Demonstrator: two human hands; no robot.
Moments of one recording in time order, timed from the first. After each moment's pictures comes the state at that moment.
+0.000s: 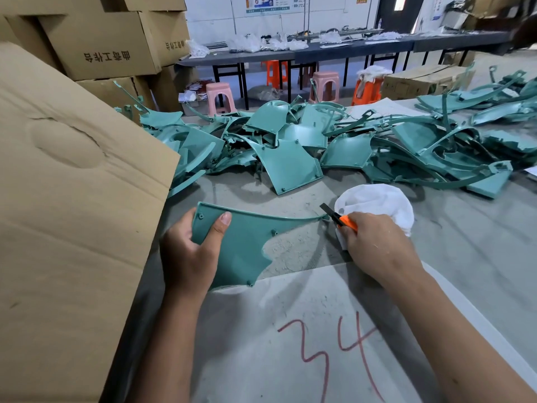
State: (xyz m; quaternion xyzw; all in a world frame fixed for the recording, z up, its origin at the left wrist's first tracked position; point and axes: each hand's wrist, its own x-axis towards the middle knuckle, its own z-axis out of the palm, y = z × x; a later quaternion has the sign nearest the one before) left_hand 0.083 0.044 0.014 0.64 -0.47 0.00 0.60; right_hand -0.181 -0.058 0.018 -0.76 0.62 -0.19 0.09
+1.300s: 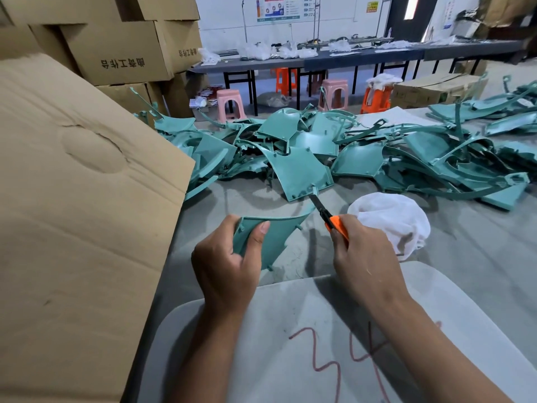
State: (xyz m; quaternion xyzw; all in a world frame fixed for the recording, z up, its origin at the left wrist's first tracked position) left_hand 0.045 0.044 0.018 0.62 -0.51 0.16 0.58; right_hand -0.146 -0.027 0.014 -0.76 0.53 -0.37 0.12
